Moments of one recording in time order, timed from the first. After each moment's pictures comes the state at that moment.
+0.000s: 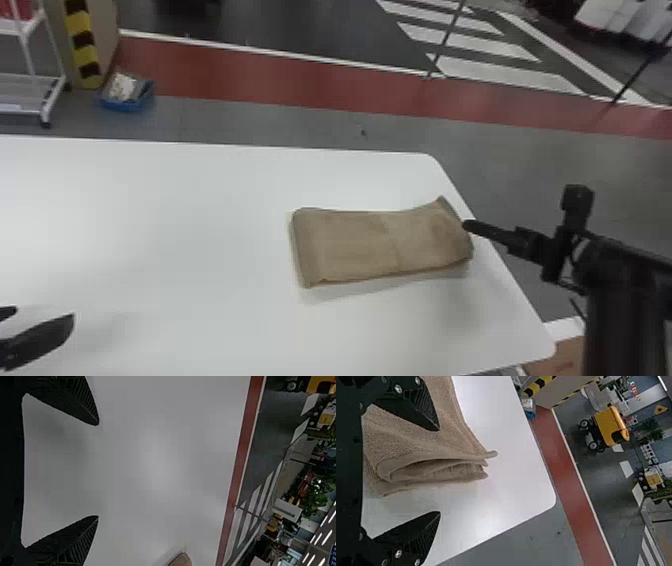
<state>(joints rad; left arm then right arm) 0.27 0.13 0.24 -2.08 0.05 0.97 -0.75 -0.28 -0.36 -0.67 -1.36 0.15 0.94 0.91</state>
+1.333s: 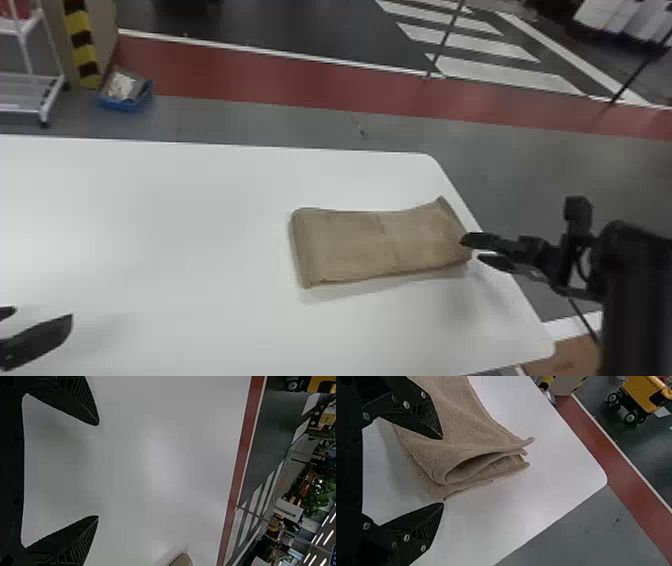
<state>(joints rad) 0.26 0.13 0.24 -2.07 0.05 0.97 -0.75 -0.32 -0.43 -0.66 -1.36 0.08 1.34 0.92</state>
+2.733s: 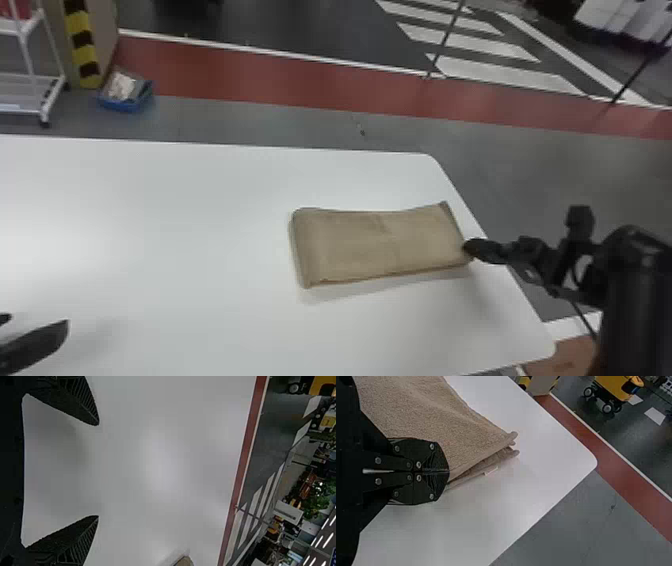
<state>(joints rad) 0.28 0.13 0.25 -2.06 0.06 0.95 -0.75 -0.38 -0.41 -0.75 -1.25 0.00 1.32 0.79</state>
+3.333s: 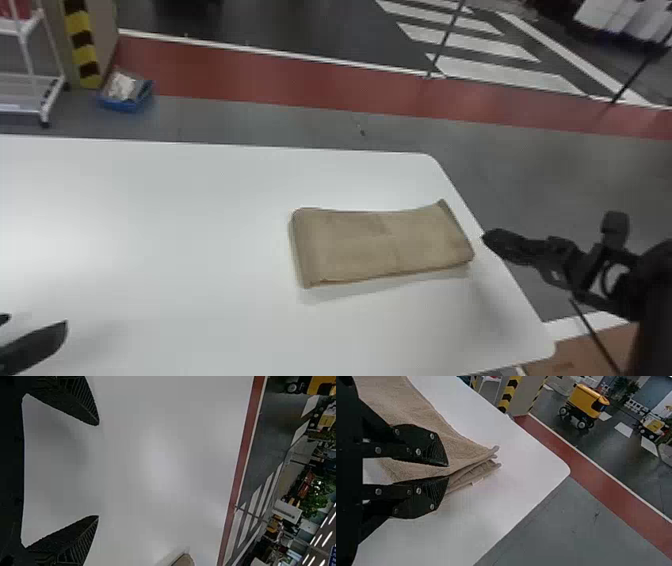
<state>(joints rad) 0.29 0.13 0.25 -2.08 0.06 0.95 -0.75 -0.33 -0.44 -0.86 -1.32 -0.11 1.38 0.81</state>
